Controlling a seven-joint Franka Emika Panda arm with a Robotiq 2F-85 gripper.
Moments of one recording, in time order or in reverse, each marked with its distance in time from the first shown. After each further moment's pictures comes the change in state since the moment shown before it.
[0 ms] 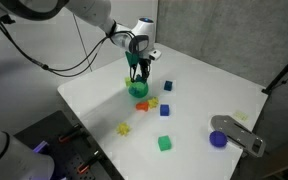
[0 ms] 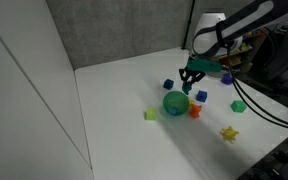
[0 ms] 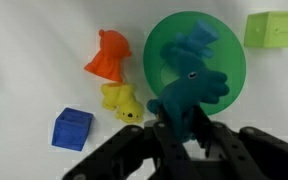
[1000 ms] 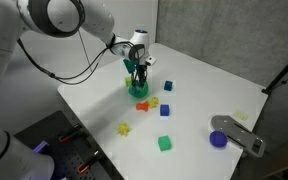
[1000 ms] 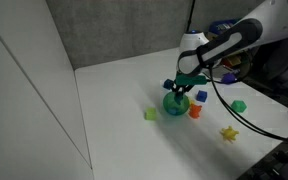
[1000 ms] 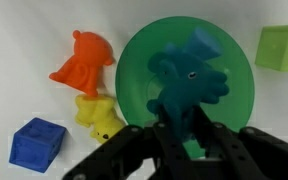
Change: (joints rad) arm 0.062 0.193 -0.002 0.150 -0.062 0.004 0.040
